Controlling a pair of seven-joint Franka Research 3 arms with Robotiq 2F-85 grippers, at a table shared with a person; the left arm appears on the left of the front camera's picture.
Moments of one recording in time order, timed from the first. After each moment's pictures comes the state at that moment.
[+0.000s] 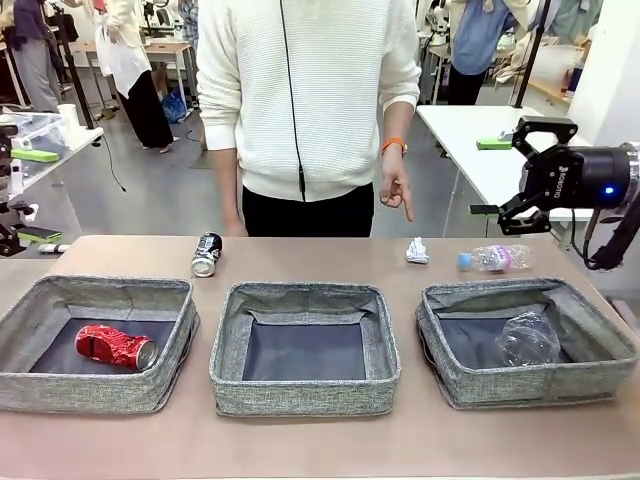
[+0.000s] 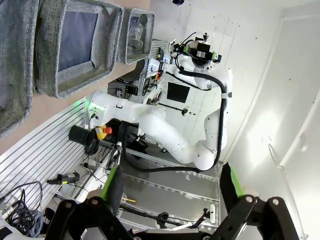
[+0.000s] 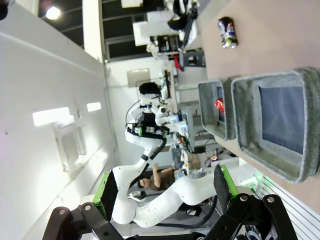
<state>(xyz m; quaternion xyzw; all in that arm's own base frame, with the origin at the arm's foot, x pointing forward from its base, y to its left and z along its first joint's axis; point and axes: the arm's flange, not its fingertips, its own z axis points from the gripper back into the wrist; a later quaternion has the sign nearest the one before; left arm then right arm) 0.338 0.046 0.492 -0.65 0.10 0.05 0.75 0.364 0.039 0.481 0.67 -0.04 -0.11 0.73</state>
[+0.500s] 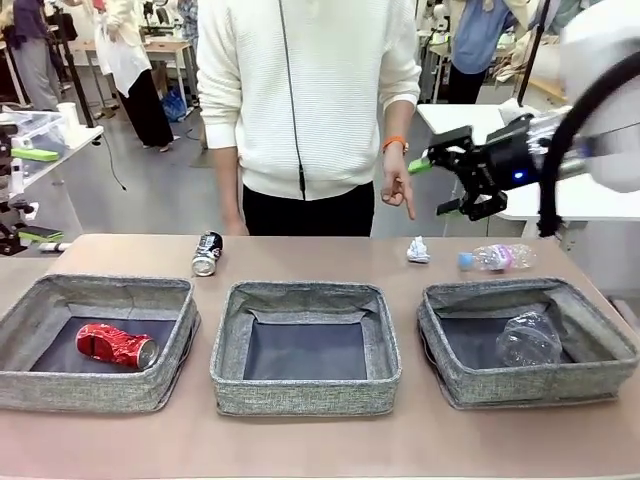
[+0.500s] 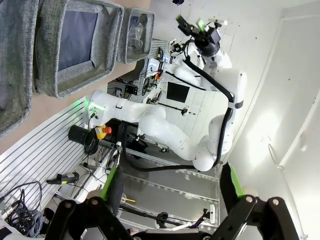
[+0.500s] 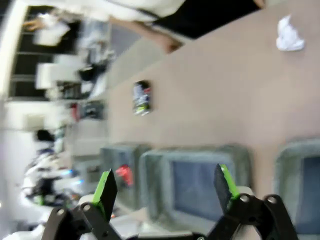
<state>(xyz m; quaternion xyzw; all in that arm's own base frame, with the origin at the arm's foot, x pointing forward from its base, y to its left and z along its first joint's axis) 0.338 0.045 0.491 -0.65 0.10 0.05 0.75 0.426 0.129 0.489 0.40 -0.21 -0.11 0.89</state>
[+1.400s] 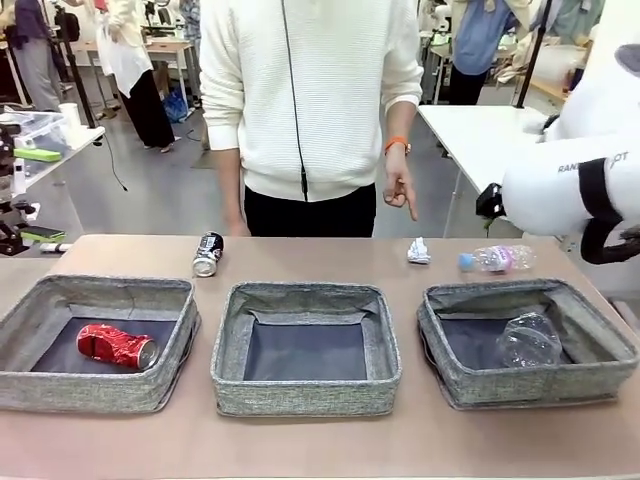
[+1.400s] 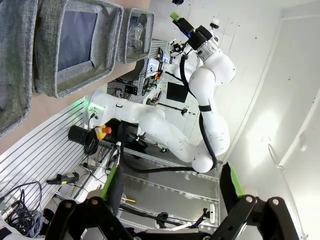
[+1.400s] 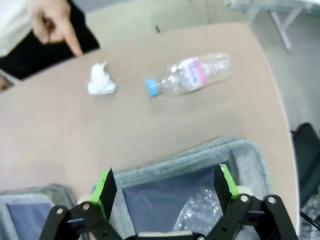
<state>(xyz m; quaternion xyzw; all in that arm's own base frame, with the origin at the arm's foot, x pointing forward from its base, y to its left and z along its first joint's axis) 0.338 0.045 0.491 -0.65 0.10 0.05 0.75 0.424 0.079 0.460 0.00 -0.26 -0.10 0.96</state>
